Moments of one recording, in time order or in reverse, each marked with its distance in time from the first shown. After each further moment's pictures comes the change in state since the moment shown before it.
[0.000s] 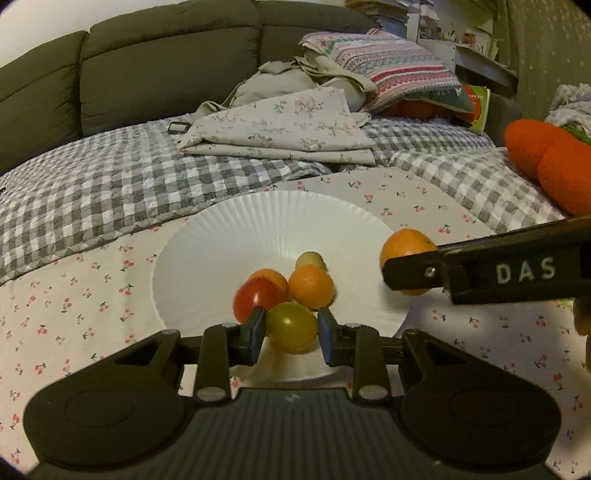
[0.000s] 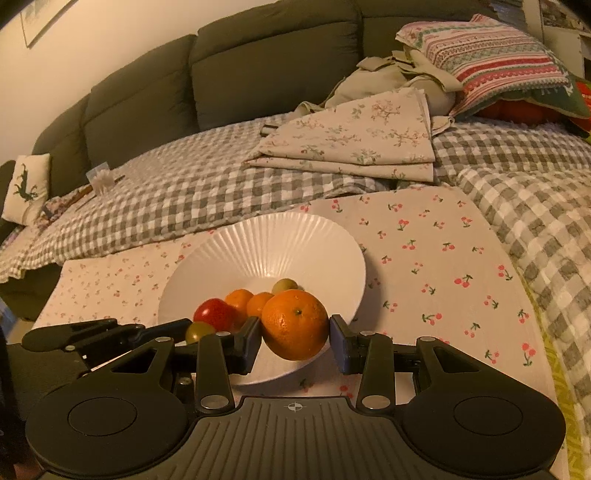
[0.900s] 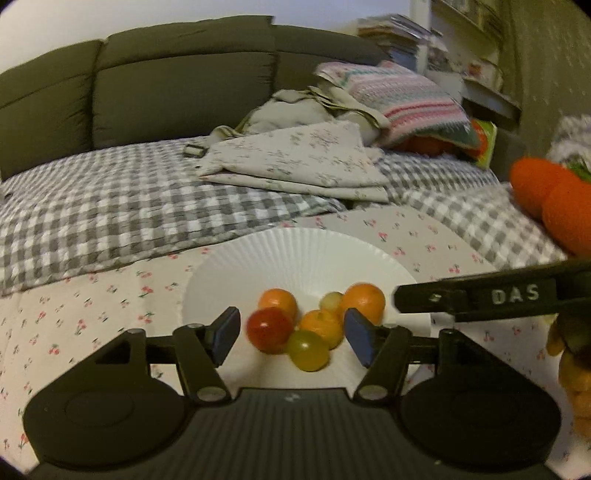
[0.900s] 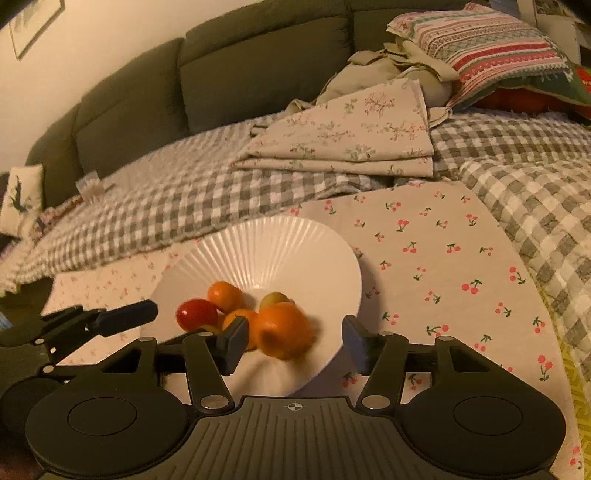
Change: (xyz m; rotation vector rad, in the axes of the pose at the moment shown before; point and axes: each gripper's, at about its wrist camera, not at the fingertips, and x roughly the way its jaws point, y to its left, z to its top) left arm -0.015 0.031 0.014 -0.067 -0.090 -0.014; right arm 0.021 -0.011 0.006 0.051 -0.014 0.013
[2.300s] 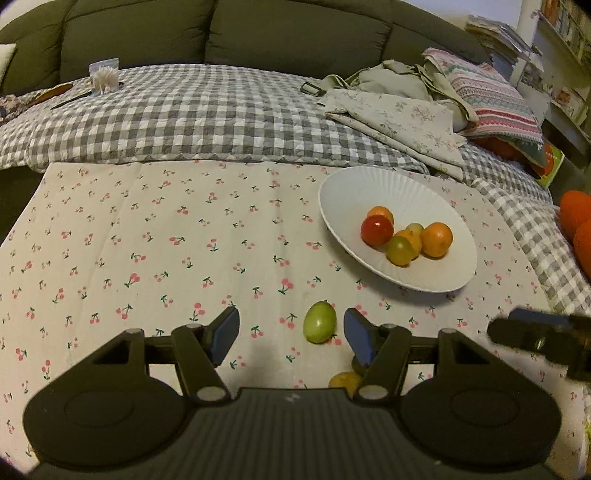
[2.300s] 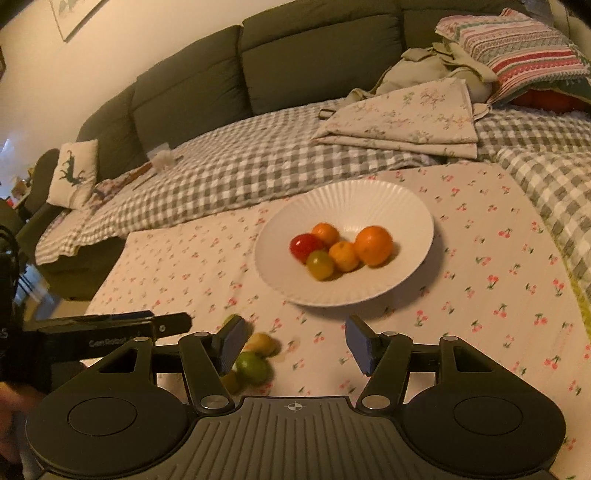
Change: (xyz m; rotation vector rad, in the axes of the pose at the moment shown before) left arm -0.093 0.060 -0.049 -0.286 0.188 0.155; right arm -0.082 0.063 -0.051 -0.060 0.064 0.125
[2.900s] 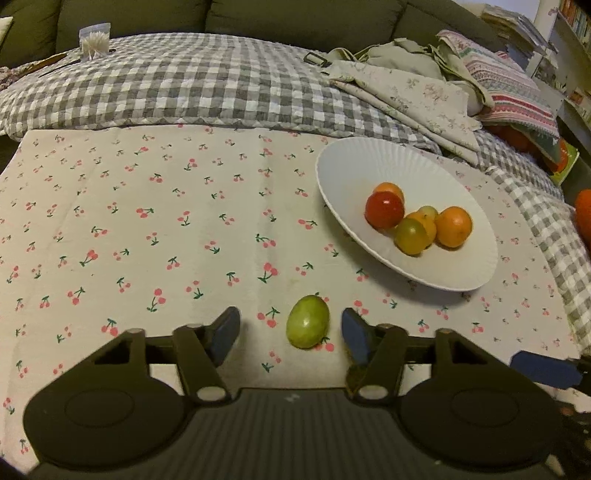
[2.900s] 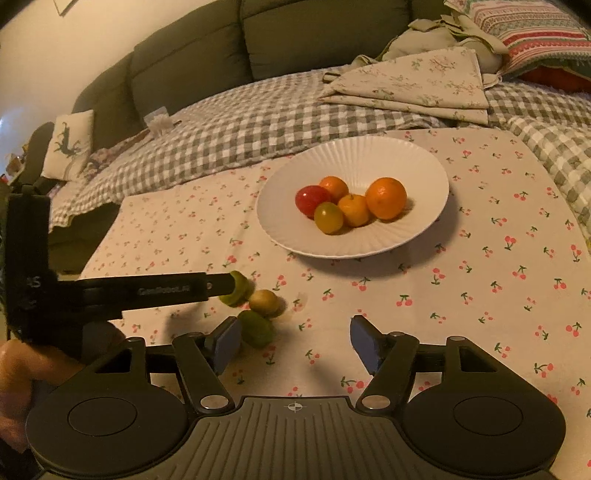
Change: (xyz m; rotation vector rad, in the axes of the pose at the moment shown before) left arm 0.056 -0.011 -0.003 -0.033 0.068 -0.003; right arm 0.022 0.009 -0.021 -0.015 0.087 -0.022
